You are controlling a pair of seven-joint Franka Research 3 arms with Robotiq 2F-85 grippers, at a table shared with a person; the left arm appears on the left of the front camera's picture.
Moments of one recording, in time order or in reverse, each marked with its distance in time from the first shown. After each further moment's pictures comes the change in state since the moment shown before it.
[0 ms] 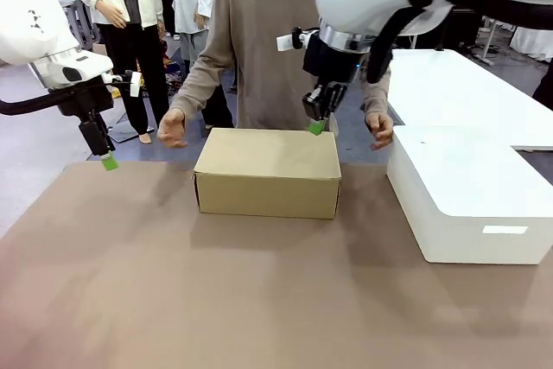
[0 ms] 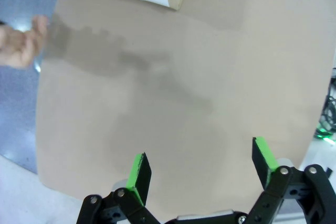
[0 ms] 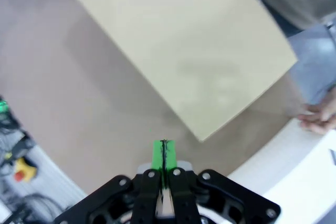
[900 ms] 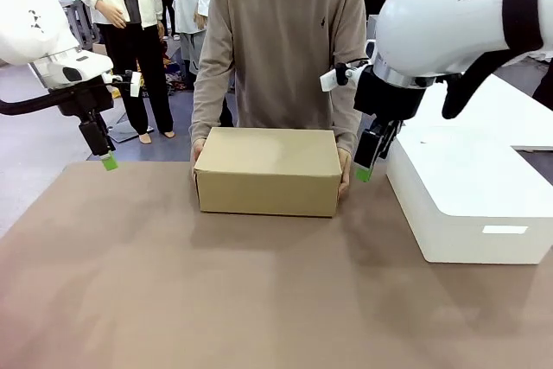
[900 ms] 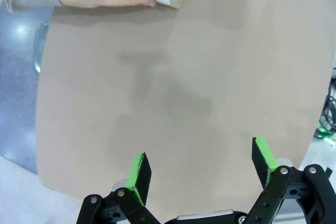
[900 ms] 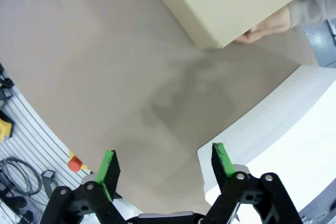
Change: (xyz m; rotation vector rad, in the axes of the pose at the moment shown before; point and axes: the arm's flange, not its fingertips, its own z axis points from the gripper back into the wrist) left arm 0.000 0.000 0.000 0.000 0.000 -0.001; right arm -0.116 0.022 -0.004 -0.054 0.093 0.070
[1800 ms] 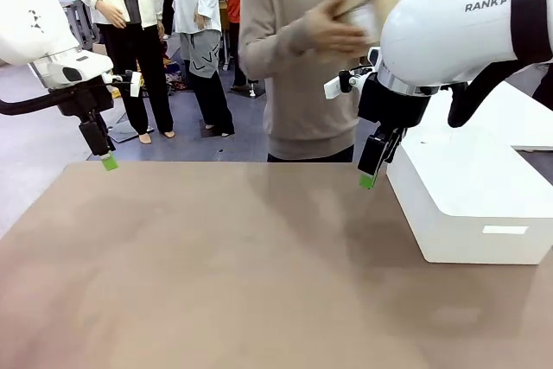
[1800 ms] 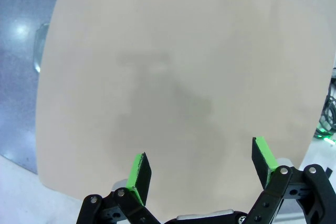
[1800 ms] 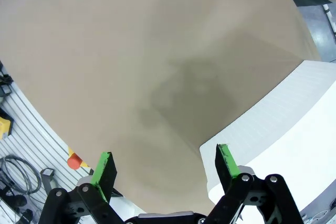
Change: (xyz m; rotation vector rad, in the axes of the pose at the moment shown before) left arm 0.000 0.000 0.000 0.000 0.000 0.000; right arm -0.007 0.003 -0.005 0.001 0.008 -0.001
